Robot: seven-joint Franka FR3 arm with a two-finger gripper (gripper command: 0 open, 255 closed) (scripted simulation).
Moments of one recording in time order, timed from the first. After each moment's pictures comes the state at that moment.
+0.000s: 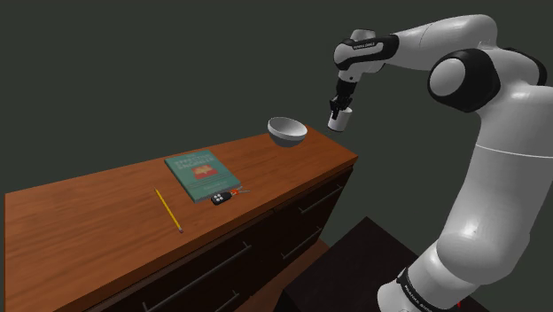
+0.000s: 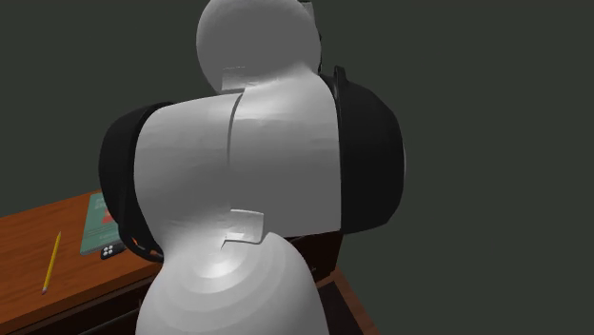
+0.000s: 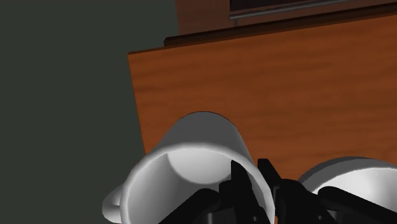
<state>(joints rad) -0.17 0.34 -0.34 -1.55 0.05 1.89 -0.43</state>
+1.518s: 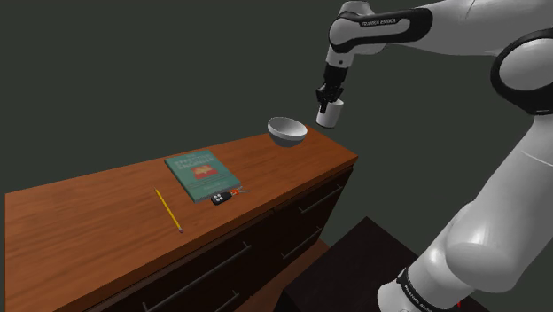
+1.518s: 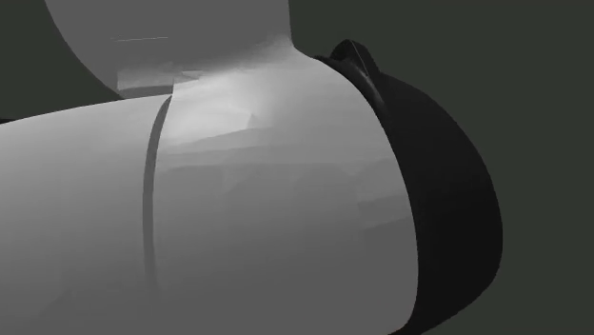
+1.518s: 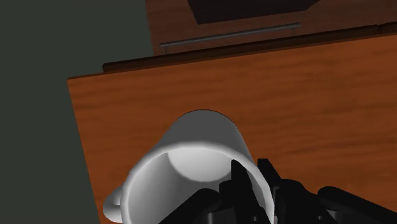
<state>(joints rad) 0.01 0.06 -0.25 -1.76 -0.05 1.81 -0.16</state>
